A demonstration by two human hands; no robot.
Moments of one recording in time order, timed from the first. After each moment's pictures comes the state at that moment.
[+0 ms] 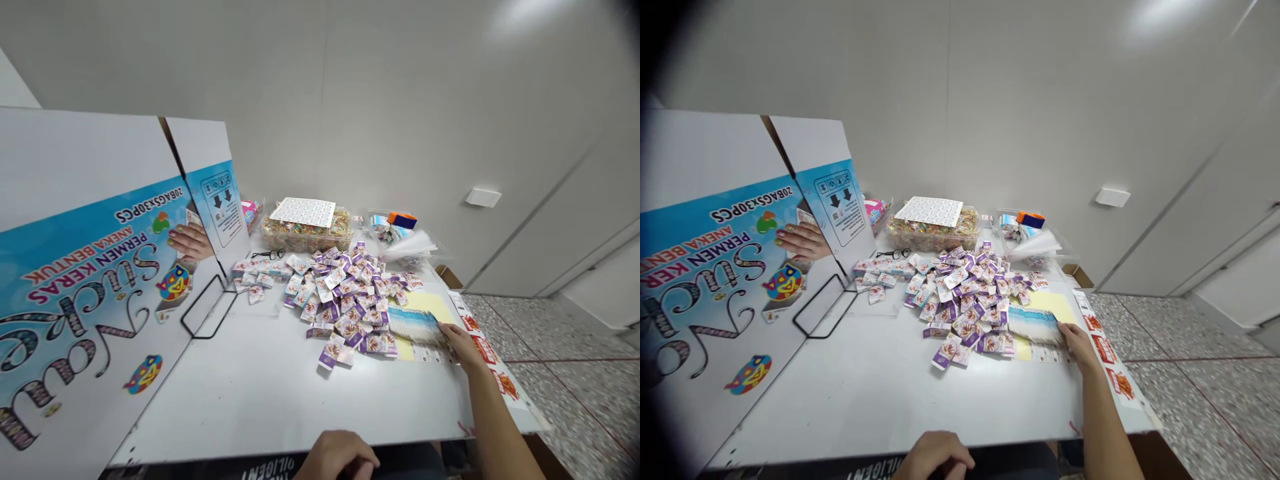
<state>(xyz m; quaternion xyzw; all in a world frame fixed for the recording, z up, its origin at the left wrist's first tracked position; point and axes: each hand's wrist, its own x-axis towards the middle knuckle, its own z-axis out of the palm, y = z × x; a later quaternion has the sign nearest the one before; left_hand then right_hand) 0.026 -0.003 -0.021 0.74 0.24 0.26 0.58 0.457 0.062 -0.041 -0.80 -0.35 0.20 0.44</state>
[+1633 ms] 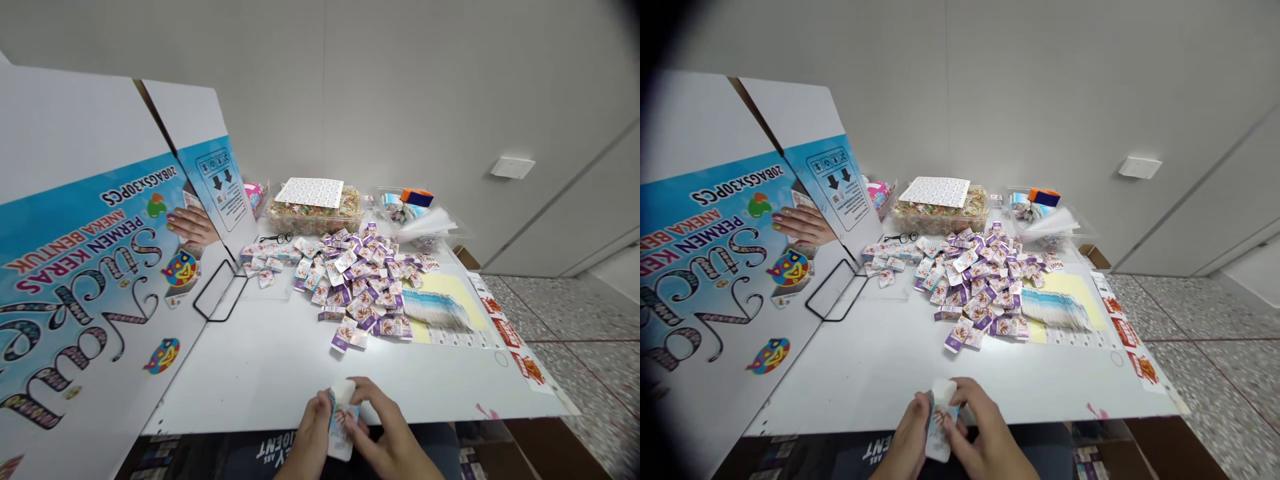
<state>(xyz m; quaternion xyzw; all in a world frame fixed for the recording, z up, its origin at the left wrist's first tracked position) 0.011 -0.011 -0.066 0.29 0.47 0.39 0.74 0.171 -0.037 0.004 -0.51 -0.68 0.35 0.40</state>
